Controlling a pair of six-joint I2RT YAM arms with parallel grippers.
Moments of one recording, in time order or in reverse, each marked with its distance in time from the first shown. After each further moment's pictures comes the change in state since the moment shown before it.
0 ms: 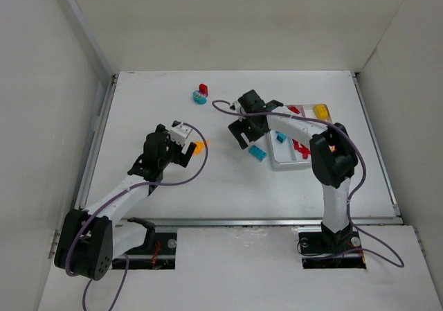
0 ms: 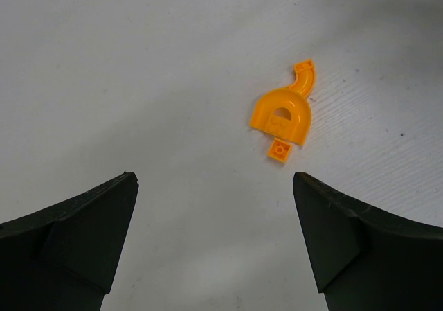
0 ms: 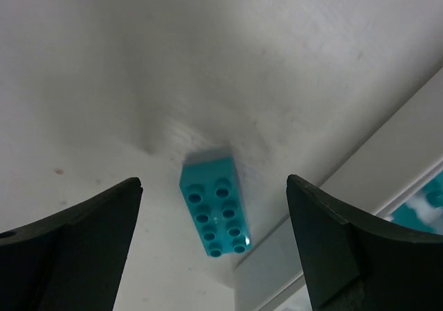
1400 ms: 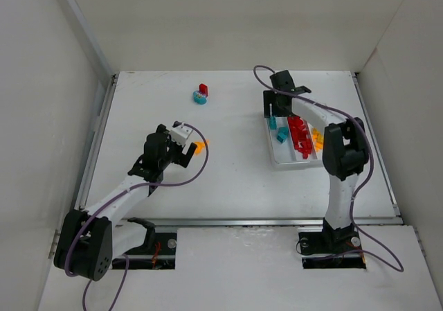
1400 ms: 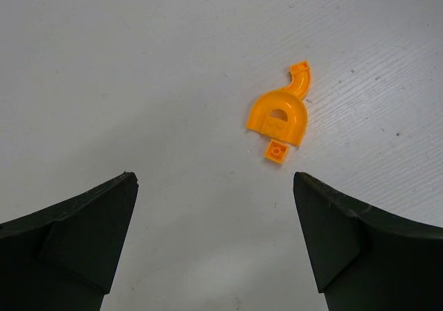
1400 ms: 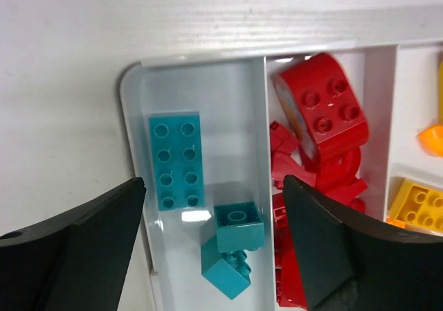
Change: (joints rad) left arm -0.007 -0.006 -0.005 0.007 0.003 0.003; right arm -0.254 0.028 0.034 0.101 0.270 0.300
